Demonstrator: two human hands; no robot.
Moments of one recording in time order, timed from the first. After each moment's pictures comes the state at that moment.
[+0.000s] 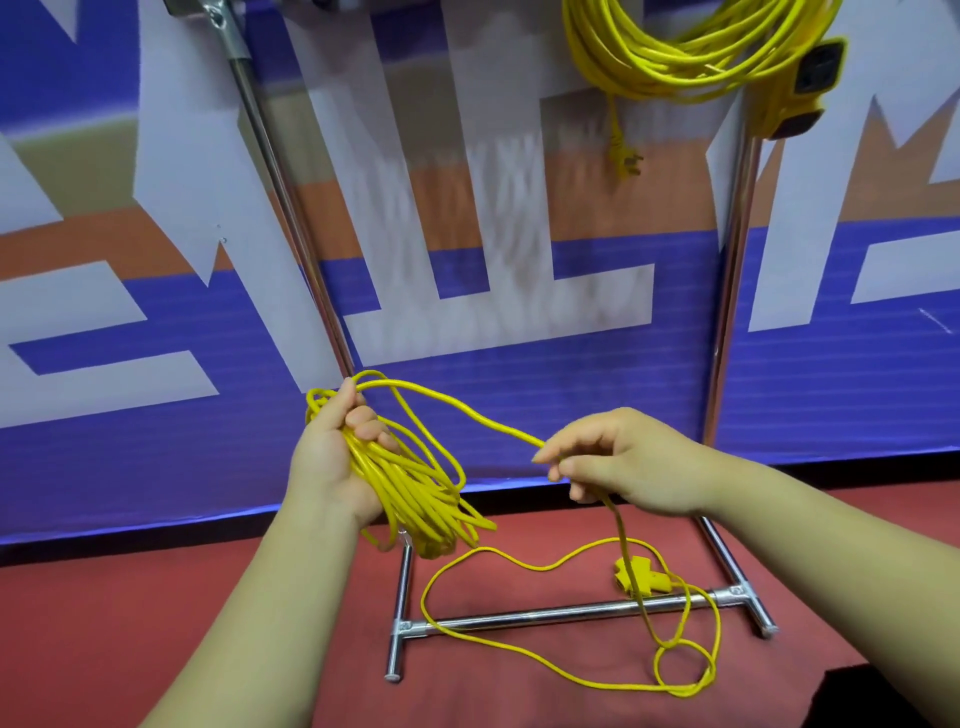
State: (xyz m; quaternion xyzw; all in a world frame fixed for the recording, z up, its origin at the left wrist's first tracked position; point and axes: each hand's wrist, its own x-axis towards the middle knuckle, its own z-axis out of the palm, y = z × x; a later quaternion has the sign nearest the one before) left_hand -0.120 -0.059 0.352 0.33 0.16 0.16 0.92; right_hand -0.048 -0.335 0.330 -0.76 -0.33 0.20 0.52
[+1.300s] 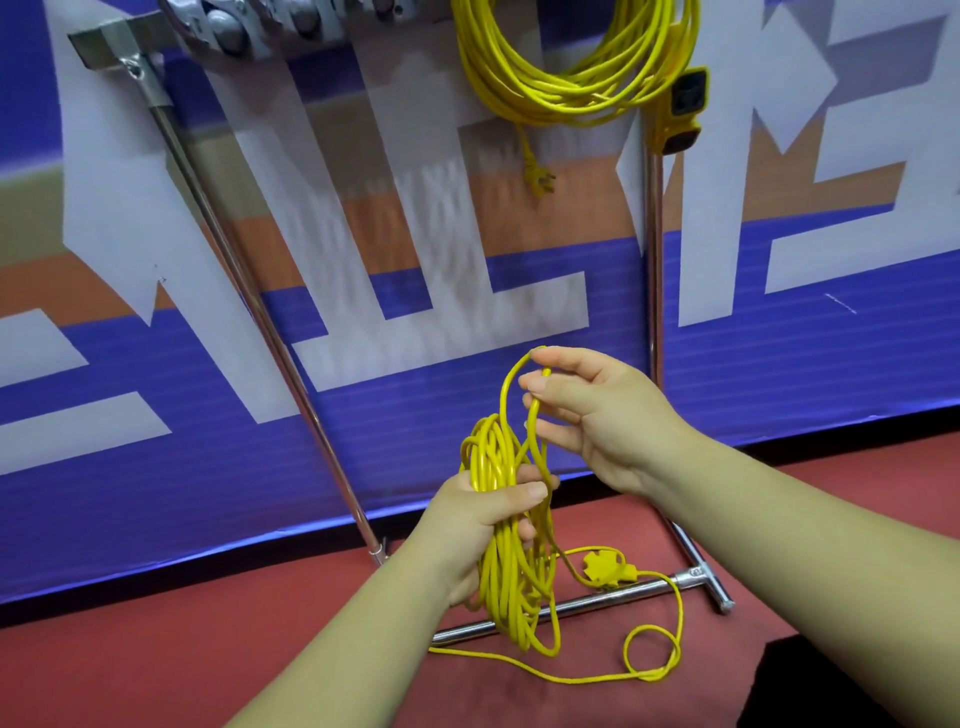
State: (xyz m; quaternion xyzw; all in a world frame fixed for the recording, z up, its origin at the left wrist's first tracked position) left_hand -0.133 -0.203 0.314 0.63 0.09 -0.08 0.76; right_hand -0.066 -0.356 0.365 -0.52 -0.11 0.14 0.83
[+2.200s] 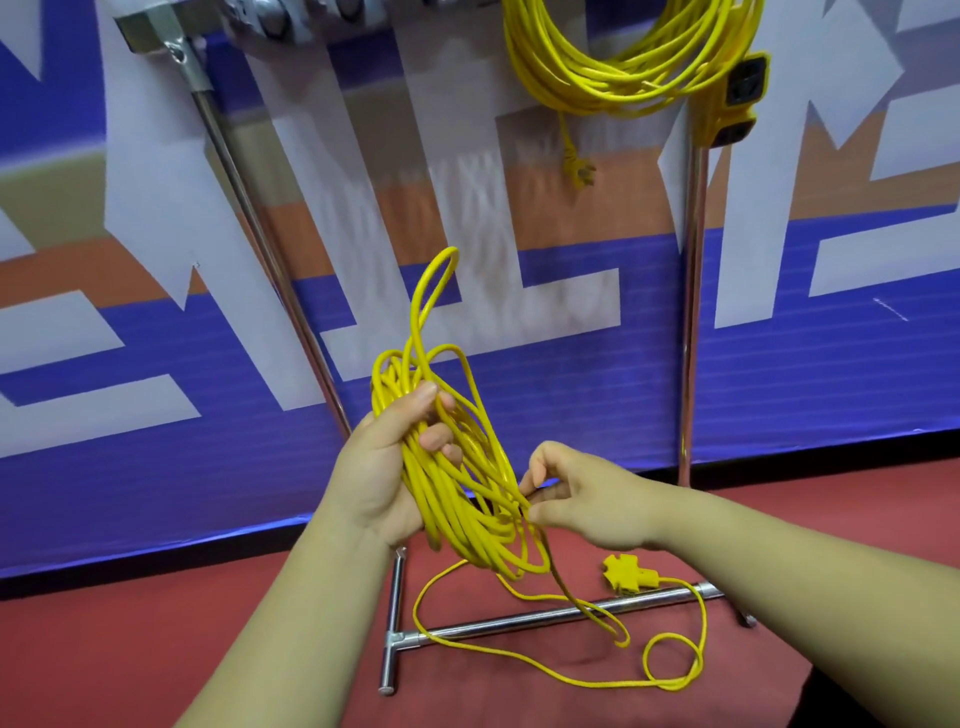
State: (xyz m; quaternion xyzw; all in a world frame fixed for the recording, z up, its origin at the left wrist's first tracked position) left_hand -0.140 -0.151 0.386 0.43 0.02 0.03 0.90; right_hand -0.055 -0.330 0.286 -0.75 -0.31 0.23 0.54
